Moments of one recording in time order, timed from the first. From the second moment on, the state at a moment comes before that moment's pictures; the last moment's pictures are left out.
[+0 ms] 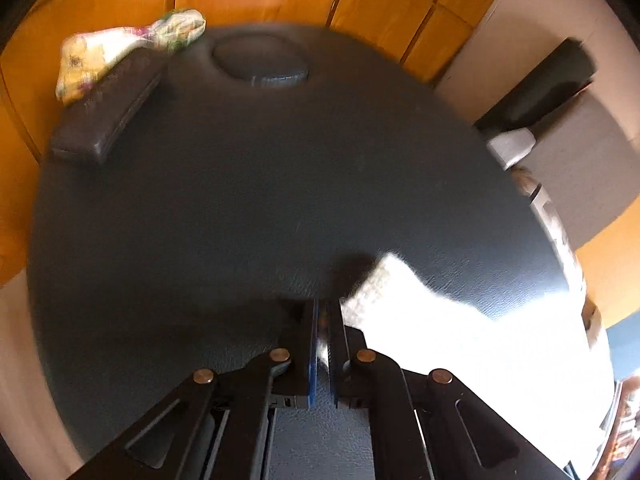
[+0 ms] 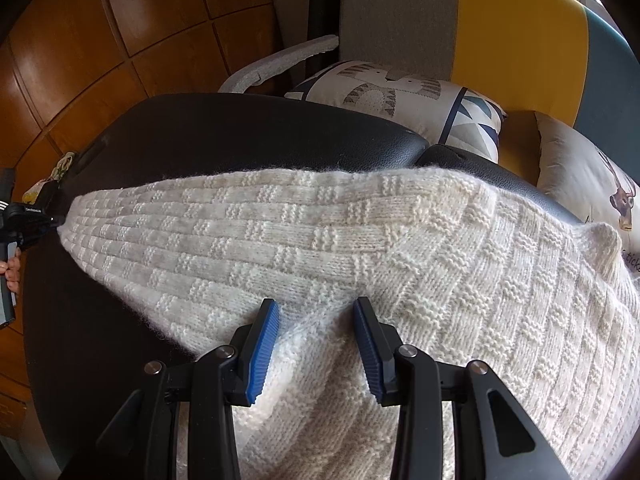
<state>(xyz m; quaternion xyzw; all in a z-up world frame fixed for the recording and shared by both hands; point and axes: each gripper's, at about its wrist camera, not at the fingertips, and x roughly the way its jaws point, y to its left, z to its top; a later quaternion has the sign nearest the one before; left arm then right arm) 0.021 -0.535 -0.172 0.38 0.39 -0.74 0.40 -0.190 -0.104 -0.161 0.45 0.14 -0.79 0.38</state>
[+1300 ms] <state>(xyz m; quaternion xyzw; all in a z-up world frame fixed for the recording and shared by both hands) -0.309 -0.153 -0.122 0.49 0.06 -0.86 -0.12 -0.257 0.121 -0.148 0.46 -0.01 -0.84 0.28</state>
